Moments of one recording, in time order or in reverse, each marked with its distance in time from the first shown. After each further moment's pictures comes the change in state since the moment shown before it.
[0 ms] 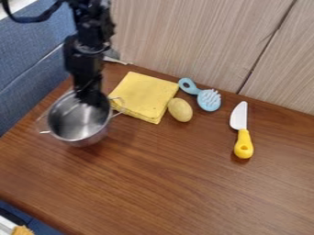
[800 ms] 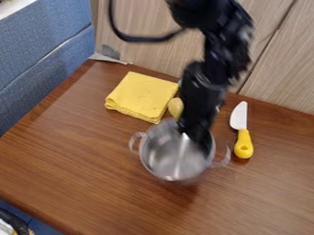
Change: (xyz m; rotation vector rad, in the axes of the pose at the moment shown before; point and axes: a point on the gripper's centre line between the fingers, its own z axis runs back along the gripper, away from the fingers) arm -0.183 0.036 0.030 -0.056 0.065 -0.527
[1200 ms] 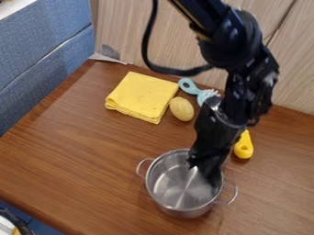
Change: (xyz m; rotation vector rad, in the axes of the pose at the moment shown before) arm -0.034 0.016 -0.025 0.078 0.008 -0.119
